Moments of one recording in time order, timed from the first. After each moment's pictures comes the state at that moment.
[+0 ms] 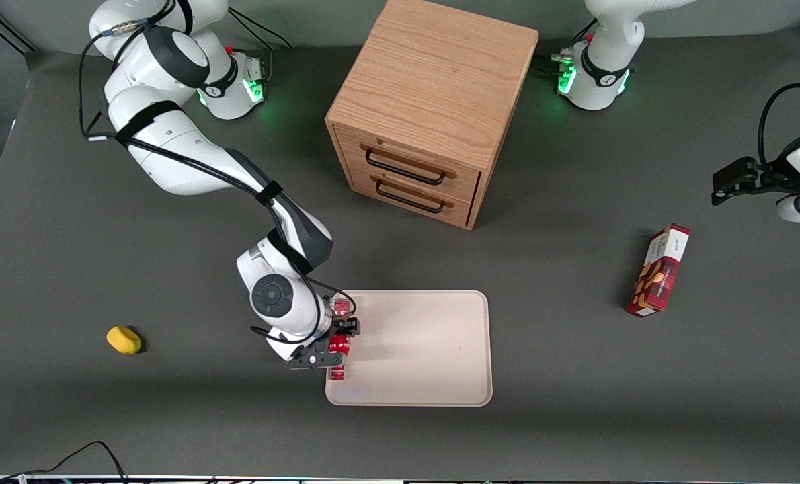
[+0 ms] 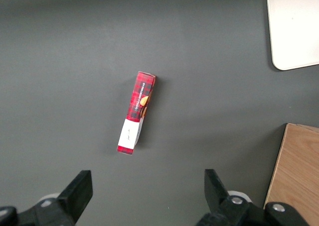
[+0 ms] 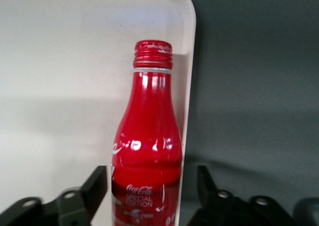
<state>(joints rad) 0.13 1.07 0.49 -1.16 -0.48 2.20 0.59</state>
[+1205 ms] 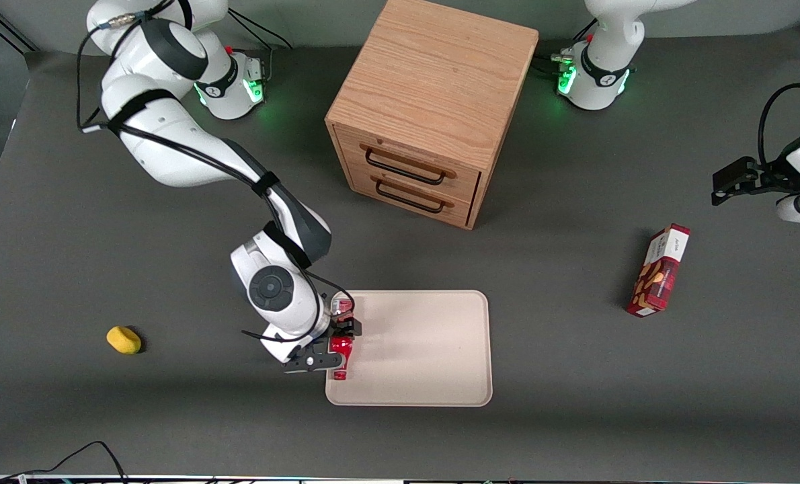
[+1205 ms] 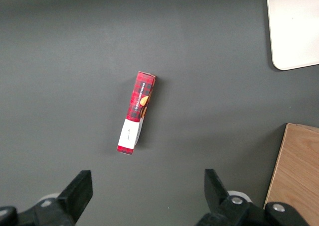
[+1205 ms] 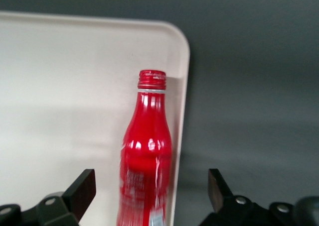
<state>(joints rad) 0.12 0.97 0.53 -1.11 -0.50 2.05 0.59</state>
